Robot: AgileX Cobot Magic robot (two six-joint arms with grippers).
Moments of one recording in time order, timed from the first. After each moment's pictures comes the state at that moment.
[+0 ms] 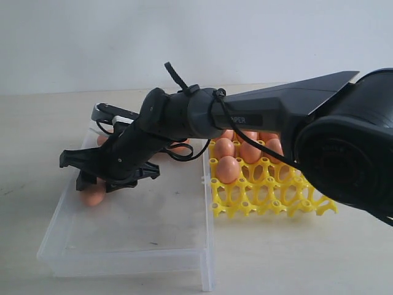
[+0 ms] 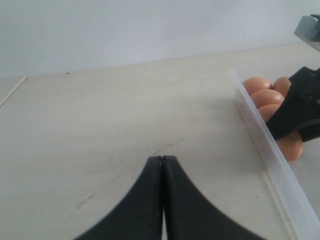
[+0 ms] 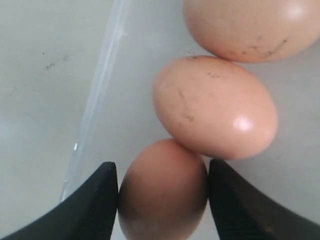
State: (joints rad) left arm -0.01 0.01 0.00 0.11 0.33 -0.03; right arm 0.77 2.41 -1.80 0.75 0.57 -0.06
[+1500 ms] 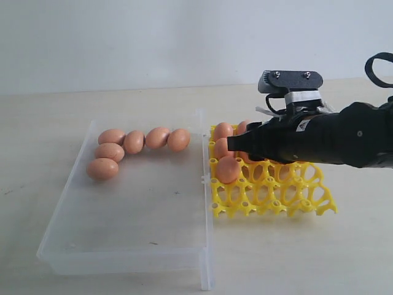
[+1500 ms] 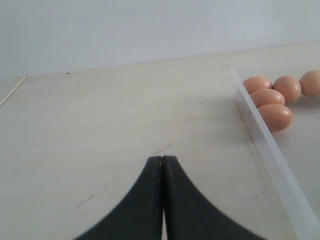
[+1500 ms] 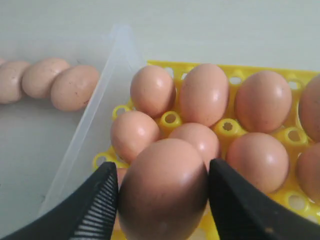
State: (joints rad) left arm -0.01 0.01 0.00 0.11 0.33 -0.03; right arm 0.48 1.67 -0.76 0.38 -0.13 -0.09
